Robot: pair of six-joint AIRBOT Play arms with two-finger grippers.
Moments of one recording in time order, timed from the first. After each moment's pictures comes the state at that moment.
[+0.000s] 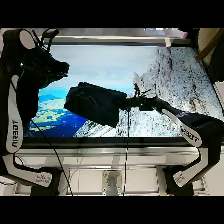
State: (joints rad) left arm -0.11 -1.60 1.94 1.43 -1.51 -1.40; right arm 0.29 -1.74 1.11 -0.13 0.81 1.16
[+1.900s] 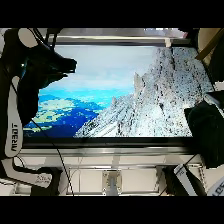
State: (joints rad) left arm -0.17 -1.57 1.94 1.28 -1.47 -1.43; right arm -0.81 -0.90 1.08 -0.62 1.52 1.24
